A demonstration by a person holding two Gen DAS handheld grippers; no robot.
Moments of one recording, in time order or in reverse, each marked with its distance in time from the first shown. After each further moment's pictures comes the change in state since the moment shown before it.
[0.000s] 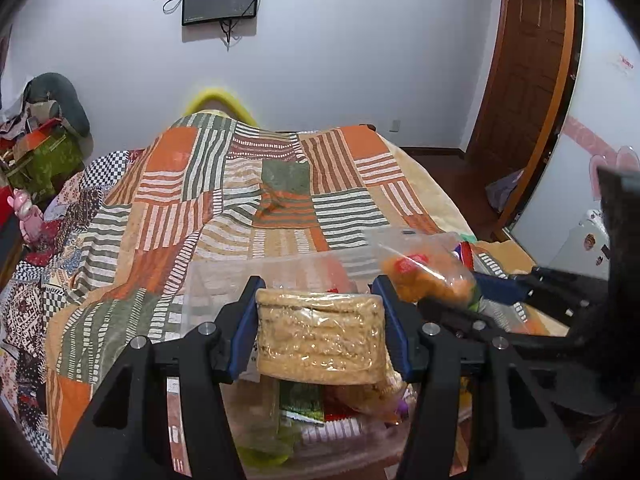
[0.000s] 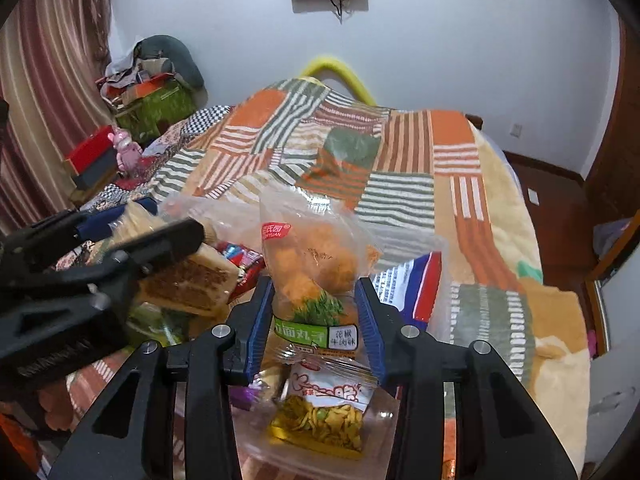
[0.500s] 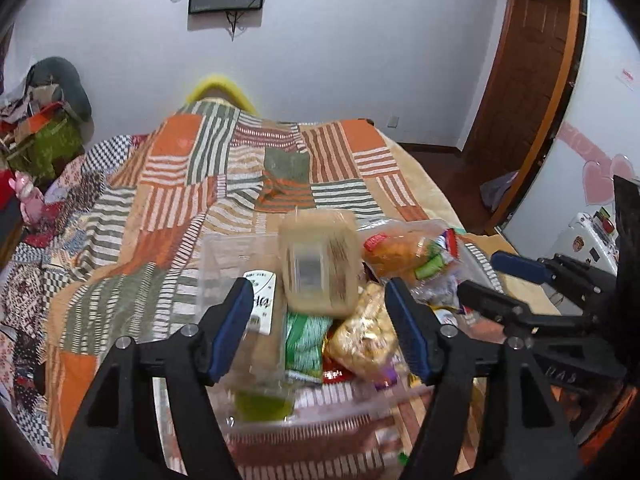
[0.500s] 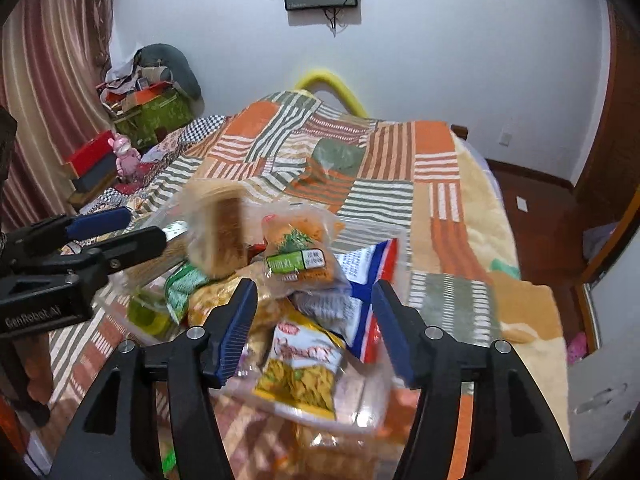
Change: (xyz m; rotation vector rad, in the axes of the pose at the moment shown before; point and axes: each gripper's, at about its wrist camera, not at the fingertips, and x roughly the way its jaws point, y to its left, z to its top) left arm -0.038 0.005 -0.013 -0.028 0.024 -0.021; right arm -0.051 -0.014 -0.014 -0.013 -0.050 -0.019
